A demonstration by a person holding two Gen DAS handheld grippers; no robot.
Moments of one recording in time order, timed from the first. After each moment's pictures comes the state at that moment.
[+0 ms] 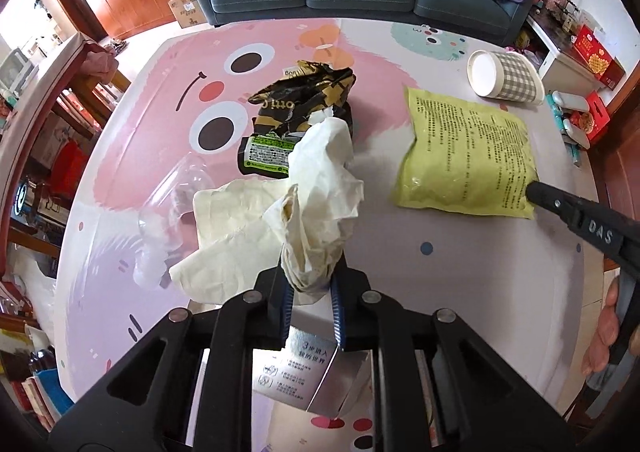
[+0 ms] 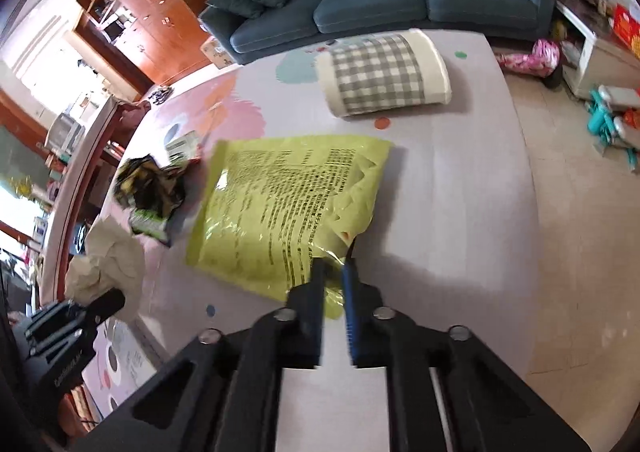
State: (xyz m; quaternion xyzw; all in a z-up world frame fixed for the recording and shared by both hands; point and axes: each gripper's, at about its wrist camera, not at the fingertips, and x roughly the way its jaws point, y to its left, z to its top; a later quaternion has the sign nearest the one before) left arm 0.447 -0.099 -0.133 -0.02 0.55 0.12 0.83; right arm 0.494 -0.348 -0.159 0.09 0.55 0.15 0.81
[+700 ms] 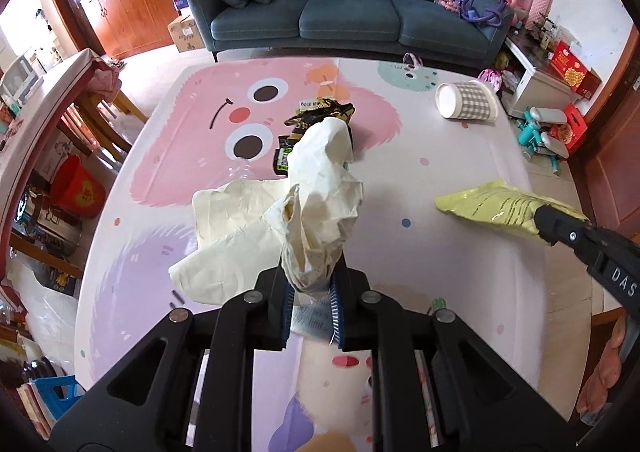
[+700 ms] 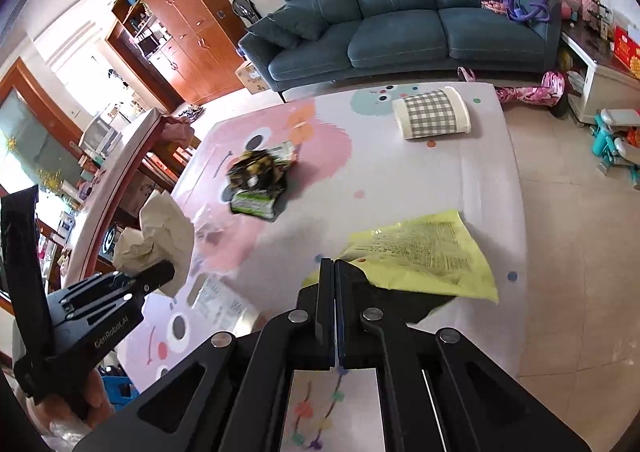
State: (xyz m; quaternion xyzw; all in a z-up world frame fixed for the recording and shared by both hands) left arm 0.368 -0.089 -0.050 -0.02 0.50 0.09 0.86; right arm 0.385 -0.320 -0.052 0.10 0.50 0.18 0.84
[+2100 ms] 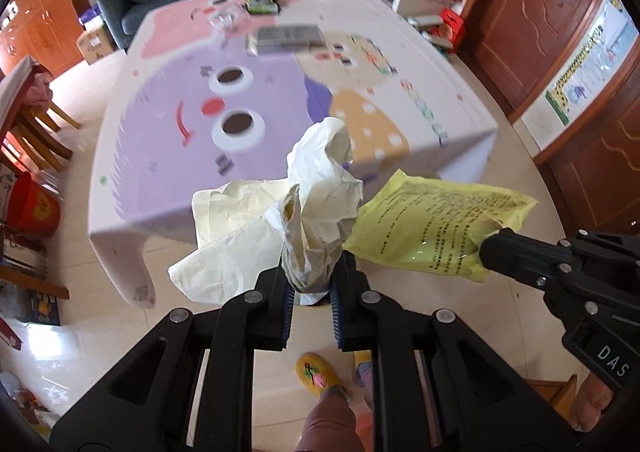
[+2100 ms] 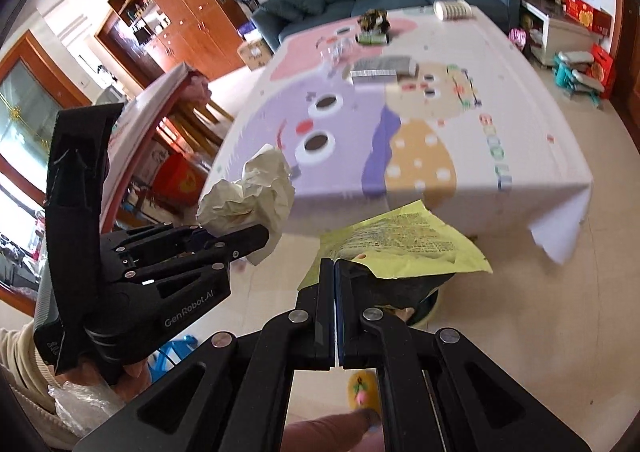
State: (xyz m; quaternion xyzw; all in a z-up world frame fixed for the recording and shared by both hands) left arm -0.090 0.024 -0.061 0.05 0.54 -0.13 0.83; right arm -0.136 -0.091 -0.021 0.11 0.52 0.12 0.84
